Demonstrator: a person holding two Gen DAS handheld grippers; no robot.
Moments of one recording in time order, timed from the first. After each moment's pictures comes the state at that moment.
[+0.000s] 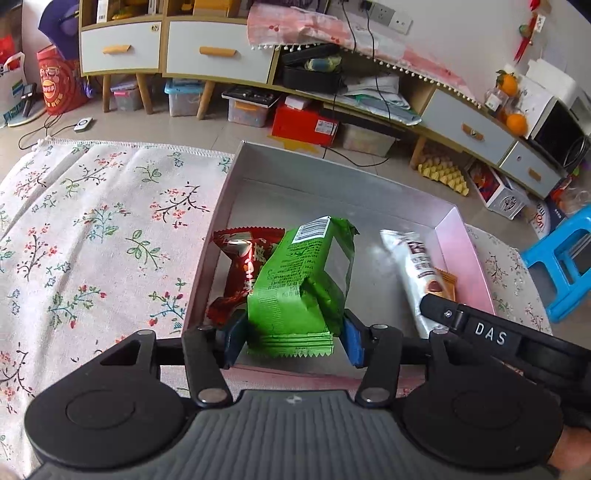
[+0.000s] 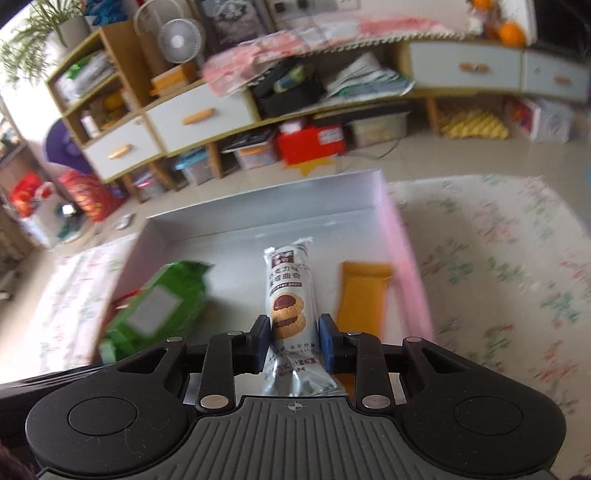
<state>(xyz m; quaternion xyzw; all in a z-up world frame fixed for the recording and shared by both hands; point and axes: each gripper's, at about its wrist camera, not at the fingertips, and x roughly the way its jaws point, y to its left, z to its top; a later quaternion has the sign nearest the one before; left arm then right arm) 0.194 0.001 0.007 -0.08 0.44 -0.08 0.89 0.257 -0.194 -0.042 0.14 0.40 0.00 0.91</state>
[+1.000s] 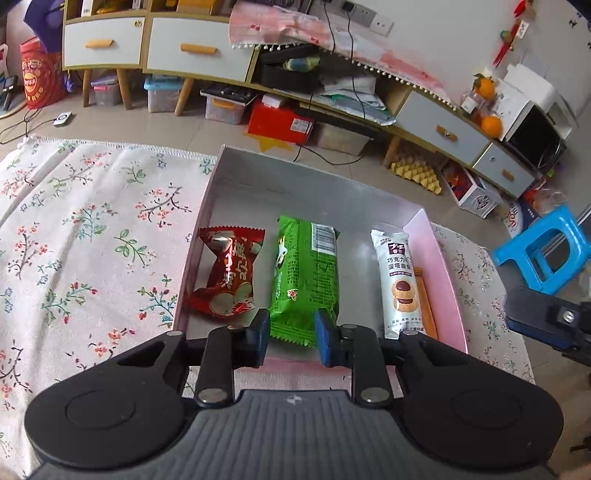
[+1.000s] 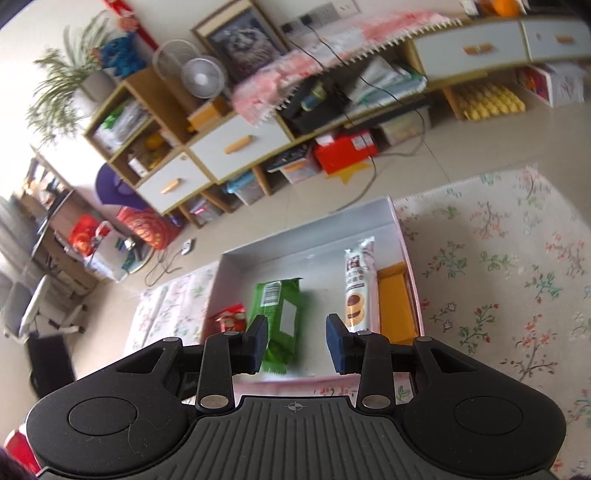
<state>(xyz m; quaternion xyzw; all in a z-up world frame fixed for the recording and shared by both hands) 0.188 0.009 0.018 -0.11 0.44 -0.12 0.88 0.194 -0.229 0.044 0.23 0.38 0.10 0.89</state>
